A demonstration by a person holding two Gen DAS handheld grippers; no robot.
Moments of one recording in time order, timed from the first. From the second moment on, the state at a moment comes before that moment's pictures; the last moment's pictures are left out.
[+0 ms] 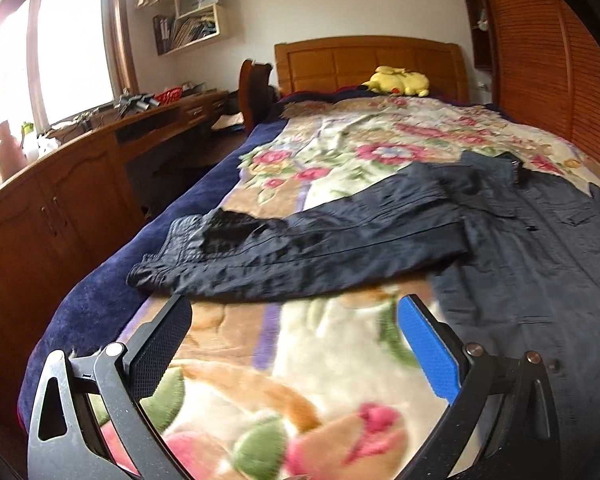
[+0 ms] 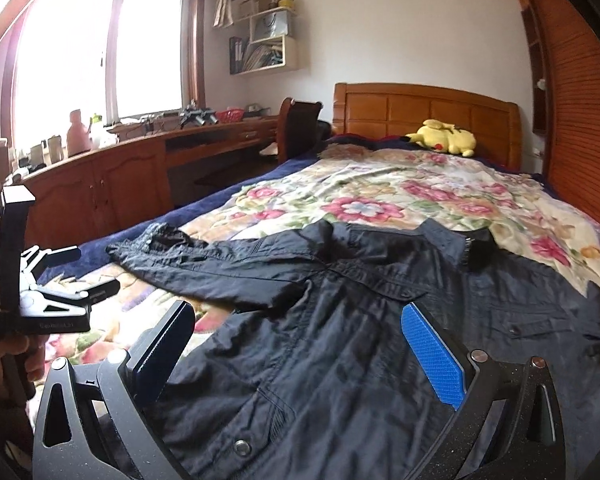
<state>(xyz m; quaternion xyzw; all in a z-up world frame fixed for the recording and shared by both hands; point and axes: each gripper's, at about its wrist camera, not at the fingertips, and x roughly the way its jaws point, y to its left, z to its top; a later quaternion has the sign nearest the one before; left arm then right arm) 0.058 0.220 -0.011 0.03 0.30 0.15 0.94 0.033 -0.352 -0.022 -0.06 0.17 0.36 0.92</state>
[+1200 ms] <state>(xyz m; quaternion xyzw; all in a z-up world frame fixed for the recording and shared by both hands) 0.133 0.426 -0.069 -0.14 0.38 0.24 0.88 0.042 -0.316 -0.050 -0.14 0.21 0.35 0.90</state>
